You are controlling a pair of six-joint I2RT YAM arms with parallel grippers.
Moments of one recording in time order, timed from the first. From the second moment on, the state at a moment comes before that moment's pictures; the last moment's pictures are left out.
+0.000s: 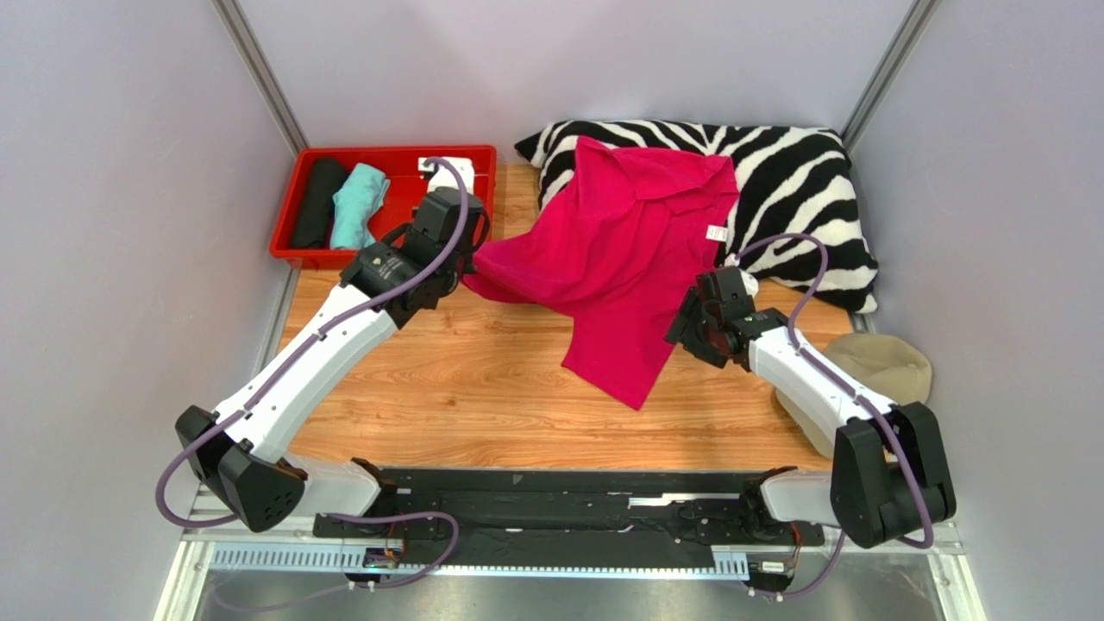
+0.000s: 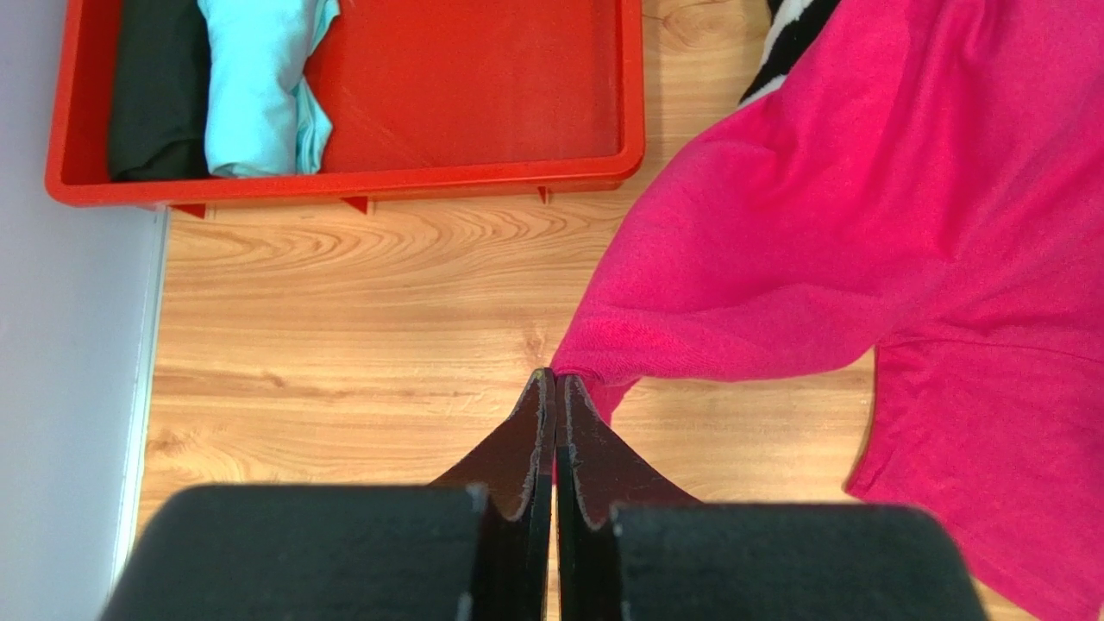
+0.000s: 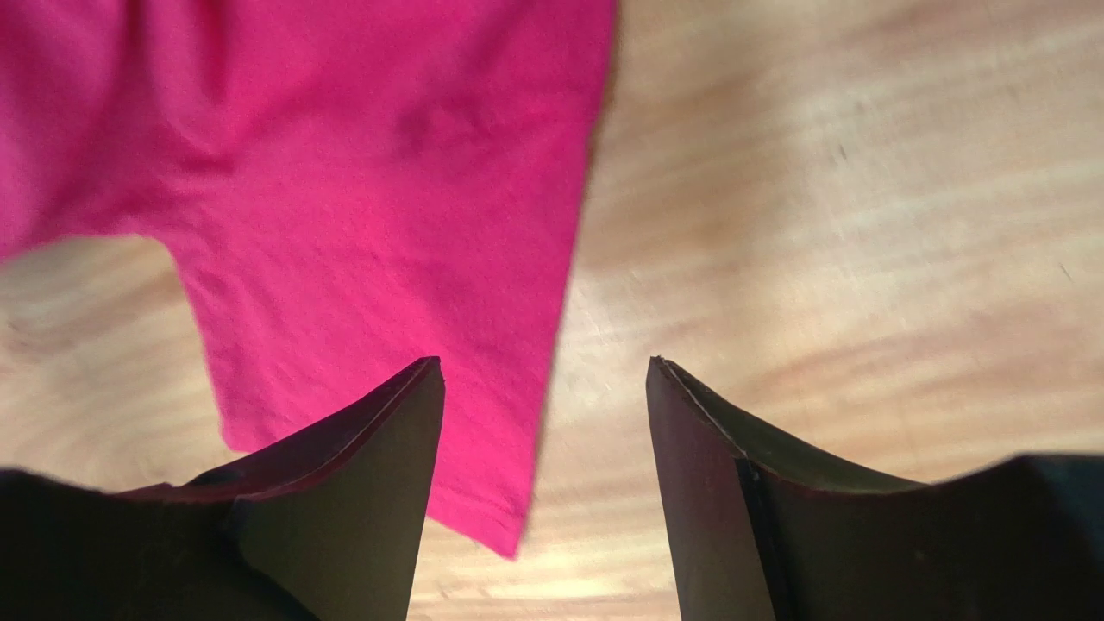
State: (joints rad) left arm -0.63 1.32 1.43 -0.76 -0.59 -0.28; right arm 0.32 1.29 0.78 -0.46 0.11 0.74
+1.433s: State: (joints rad) left arm -0.61 1.35 1.47 -0.69 -0.67 -0.20; right arm 0.19 1.27 1.05 -0.44 0.15 0.74
